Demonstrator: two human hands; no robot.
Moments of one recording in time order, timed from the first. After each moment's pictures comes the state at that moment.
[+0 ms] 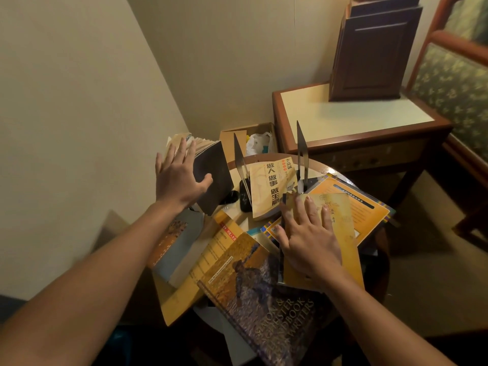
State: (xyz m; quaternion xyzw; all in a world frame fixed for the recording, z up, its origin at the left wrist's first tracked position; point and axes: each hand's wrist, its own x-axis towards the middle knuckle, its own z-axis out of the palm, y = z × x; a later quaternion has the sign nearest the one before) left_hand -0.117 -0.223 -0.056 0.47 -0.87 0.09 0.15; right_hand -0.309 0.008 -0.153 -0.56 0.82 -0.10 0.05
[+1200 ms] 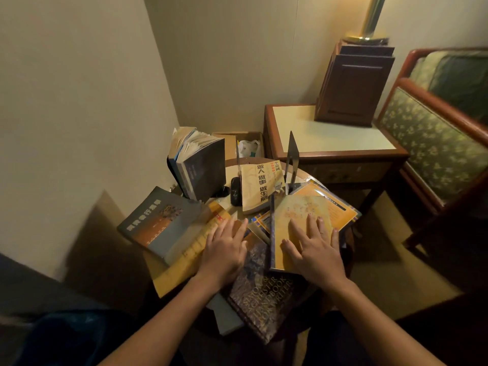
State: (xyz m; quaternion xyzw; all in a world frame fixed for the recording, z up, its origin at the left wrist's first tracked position) left_hand -0.109 -0.038 -0.146 0.41 -0.91 -0.10 0.06; right_hand -0.312 0.080 -0.143 -0.52 0.84 -0.07 0.10
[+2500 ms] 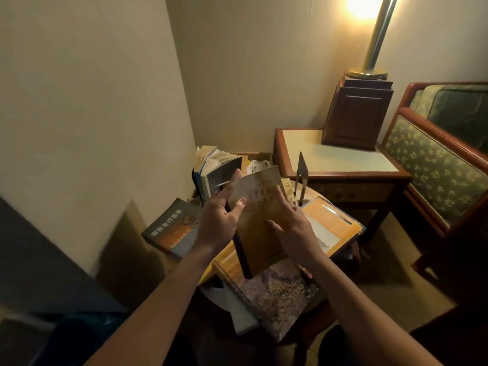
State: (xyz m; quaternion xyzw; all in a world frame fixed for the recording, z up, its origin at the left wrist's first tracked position) left_hand -0.080 -0.039 -0.015 0.34 -0.74 -0.41 0.41; right_hand -0.251 0.040 -0.058 -0.51 0.71 -0.43 0.21
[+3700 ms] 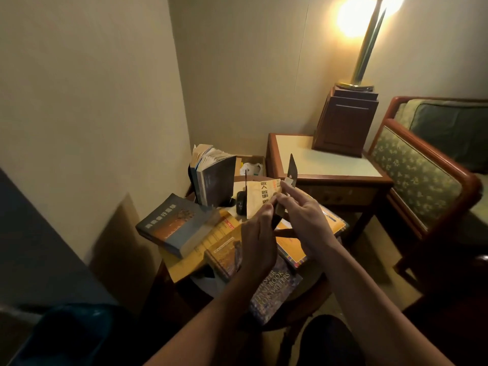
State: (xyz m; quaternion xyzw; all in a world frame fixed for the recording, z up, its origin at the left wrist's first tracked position) left_hand -0.140 0.063 -0.030 0.29 -0.63 -0.53 0.49; right_hand -0.245 0.085 0.007 -0.35 0.61 -0.60 0.38
